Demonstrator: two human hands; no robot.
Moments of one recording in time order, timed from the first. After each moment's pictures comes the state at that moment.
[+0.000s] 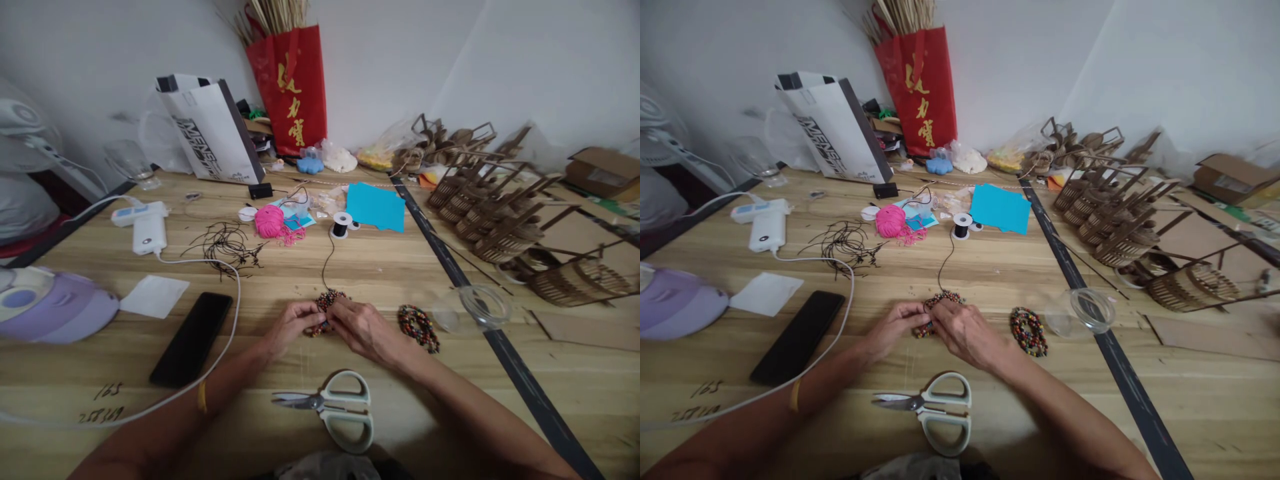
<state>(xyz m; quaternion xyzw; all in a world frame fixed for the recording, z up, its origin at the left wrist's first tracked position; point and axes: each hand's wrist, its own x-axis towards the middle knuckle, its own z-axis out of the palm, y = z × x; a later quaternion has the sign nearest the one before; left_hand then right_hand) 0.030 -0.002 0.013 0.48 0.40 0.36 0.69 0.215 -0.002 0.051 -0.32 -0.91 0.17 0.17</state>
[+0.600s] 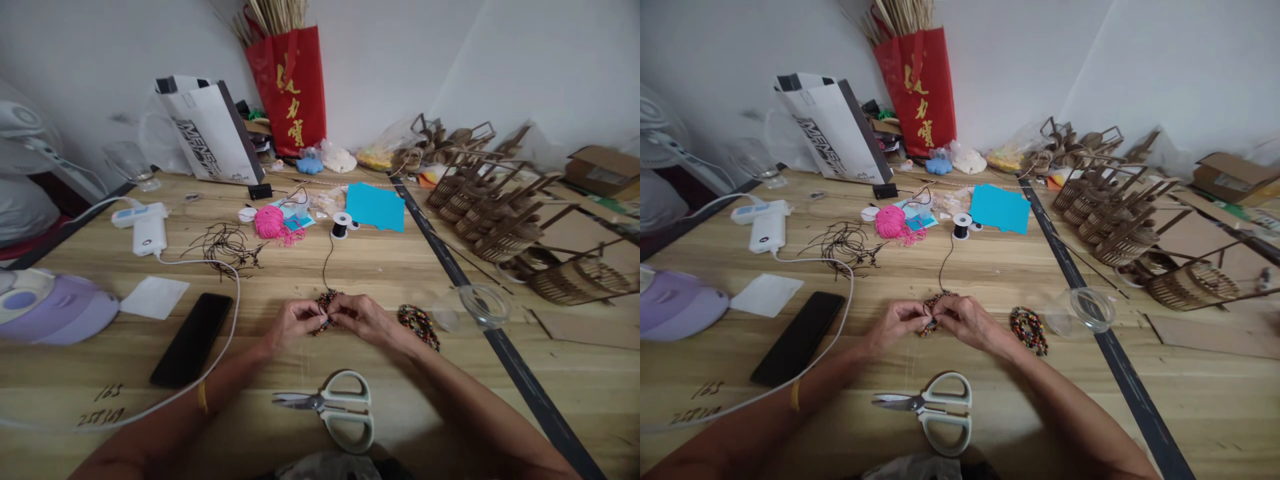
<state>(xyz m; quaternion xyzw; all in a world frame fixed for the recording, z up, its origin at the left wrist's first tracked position) 0.025 0.004 0.009 0.59 0.39 0.37 0.61 0.223 0.018 0.038 -0.36 -0.81 0.40 0.21</state>
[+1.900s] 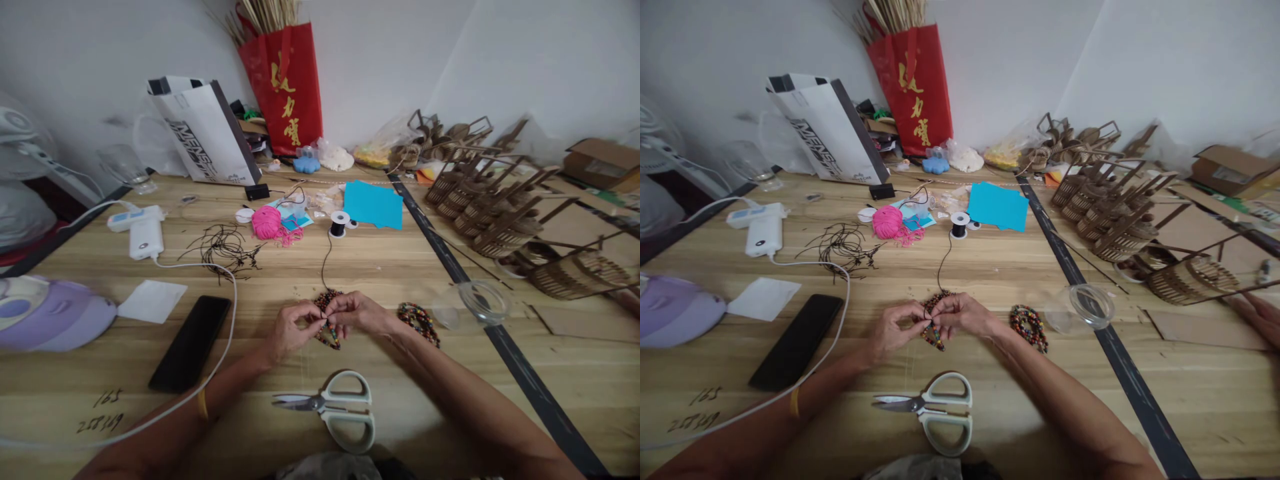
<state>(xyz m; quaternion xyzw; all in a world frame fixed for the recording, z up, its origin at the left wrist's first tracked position) 0.028 -0.001 0.006 0.73 0.41 0.40 0.38 0.219 0.030 0.018 -0.34 -0.54 0.75 0.20</state>
